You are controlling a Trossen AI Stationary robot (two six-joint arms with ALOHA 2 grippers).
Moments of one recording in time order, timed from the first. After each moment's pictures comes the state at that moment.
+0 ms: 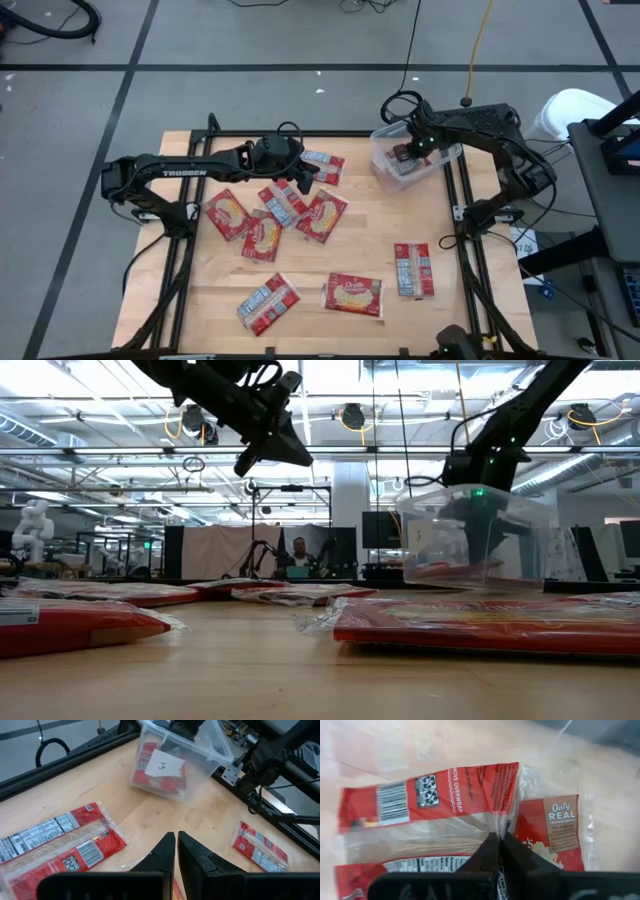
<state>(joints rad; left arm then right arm) 0.28 1.46 1.04 -0.09 0.01 -0.47 -1.02 1.49 0.88 -0.64 -0.10 0.23</state>
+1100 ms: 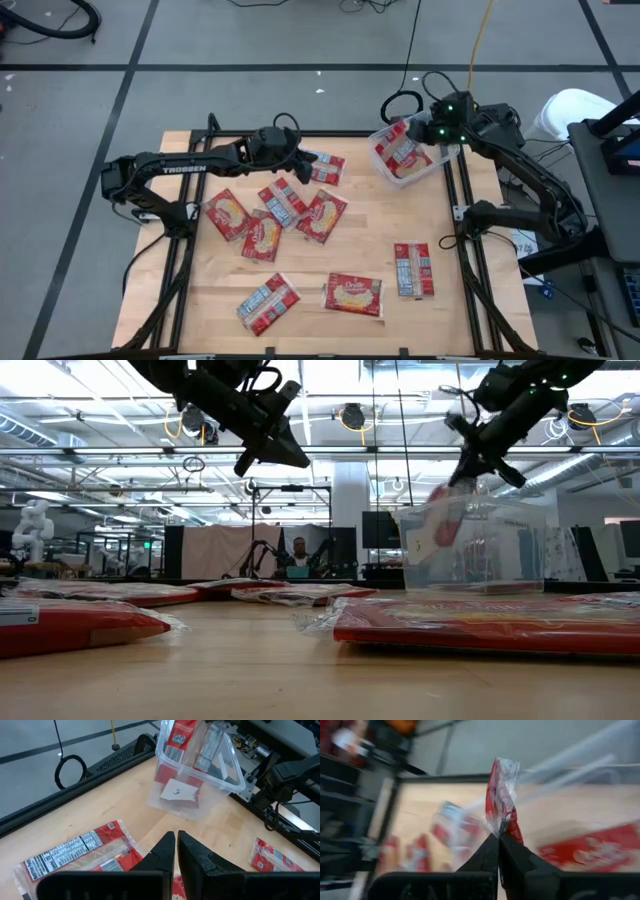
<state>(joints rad) 0.35 1.46 1.04 -0.05 -0.01 -0.42 -1.02 1.05 0.88 -0.52 -0.36 0.66</state>
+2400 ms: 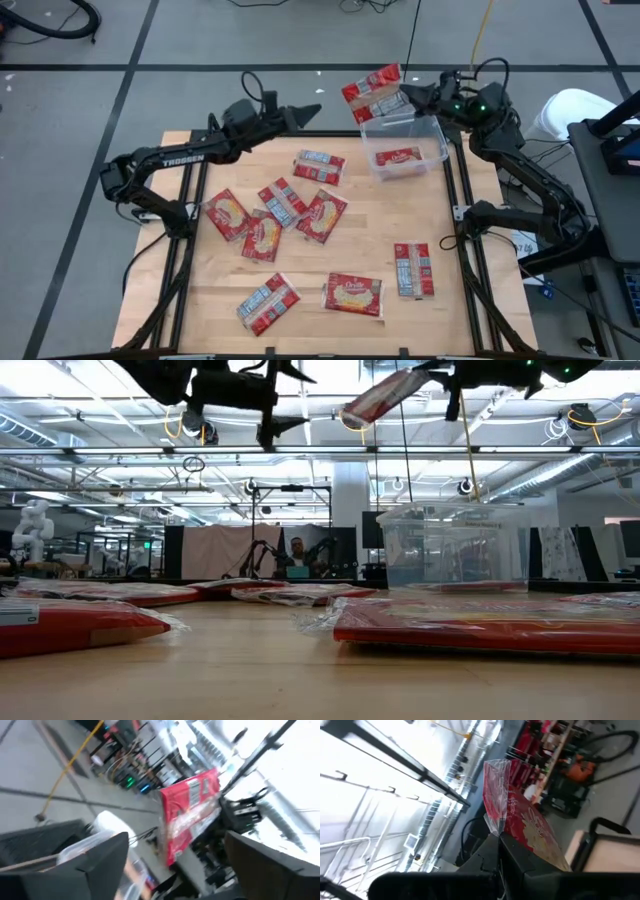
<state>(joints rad) 0.51 1.46 1.04 0.59 0.10 -0.87 -0.97 1.03 0.88 0.47 -0.63 1.35</state>
